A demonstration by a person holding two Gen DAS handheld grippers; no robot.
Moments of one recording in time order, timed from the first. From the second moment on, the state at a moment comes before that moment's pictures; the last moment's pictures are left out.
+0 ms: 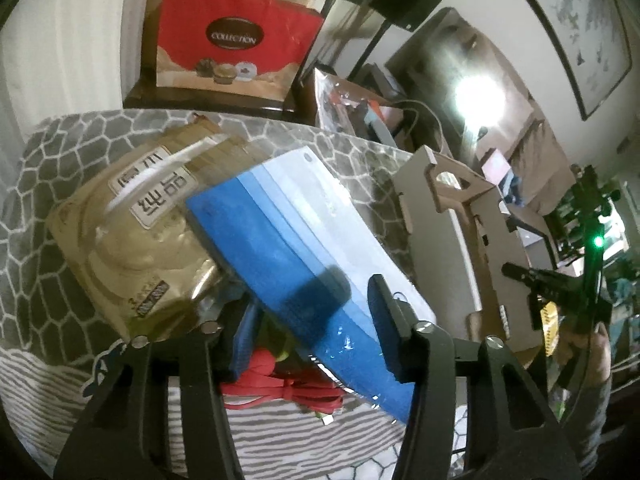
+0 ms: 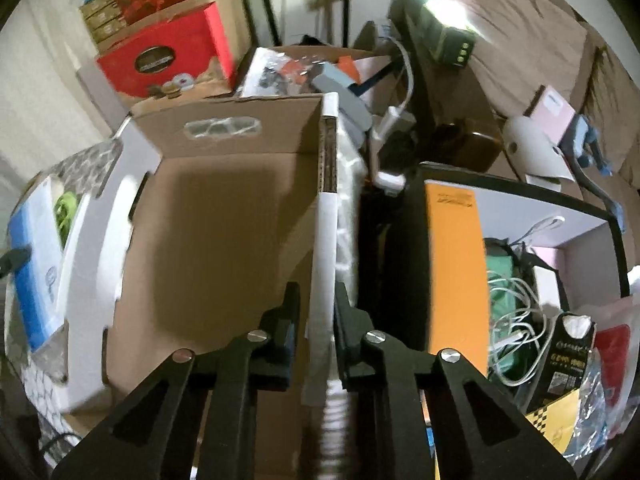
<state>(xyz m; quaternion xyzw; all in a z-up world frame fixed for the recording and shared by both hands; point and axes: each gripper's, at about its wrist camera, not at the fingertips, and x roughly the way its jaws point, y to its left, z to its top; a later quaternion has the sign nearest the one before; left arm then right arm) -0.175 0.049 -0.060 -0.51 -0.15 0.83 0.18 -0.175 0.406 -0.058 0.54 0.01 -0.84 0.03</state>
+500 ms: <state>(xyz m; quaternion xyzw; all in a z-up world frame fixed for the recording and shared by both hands) -0.159 0.045 -0.007 -0.47 -0.17 0.84 0.21 -0.158 0.389 -0.054 0.53 -0.03 -0.85 0.07</state>
